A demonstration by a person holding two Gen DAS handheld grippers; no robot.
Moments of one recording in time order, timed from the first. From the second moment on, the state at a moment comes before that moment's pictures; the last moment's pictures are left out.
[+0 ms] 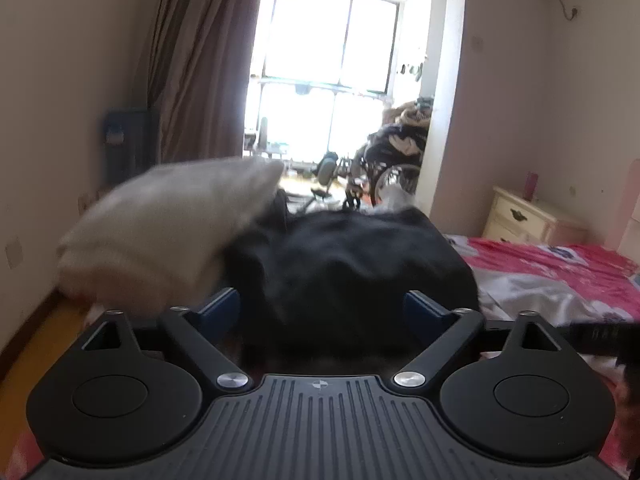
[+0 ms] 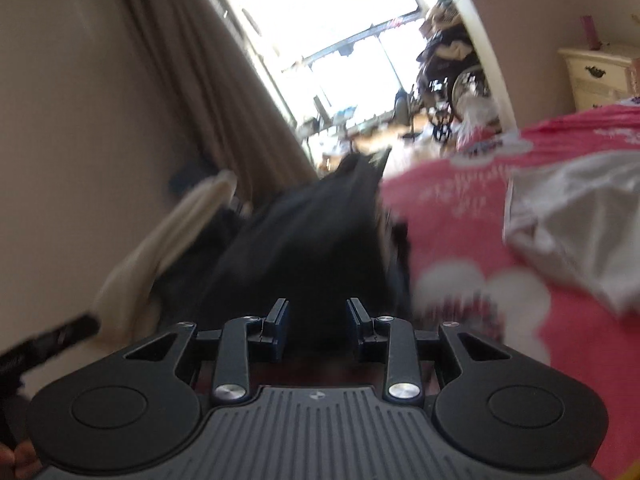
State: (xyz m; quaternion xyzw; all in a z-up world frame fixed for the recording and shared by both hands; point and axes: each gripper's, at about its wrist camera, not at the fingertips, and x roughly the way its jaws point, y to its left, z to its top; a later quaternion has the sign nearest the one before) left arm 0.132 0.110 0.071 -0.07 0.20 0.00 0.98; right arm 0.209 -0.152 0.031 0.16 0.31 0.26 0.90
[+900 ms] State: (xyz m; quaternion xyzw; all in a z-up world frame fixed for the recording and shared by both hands) left arm 0.001 0.112 0.076 -0.13 0.28 0.06 0.95; right arm 0.036 -0.126 0.060 0.06 0.34 0.20 0.92
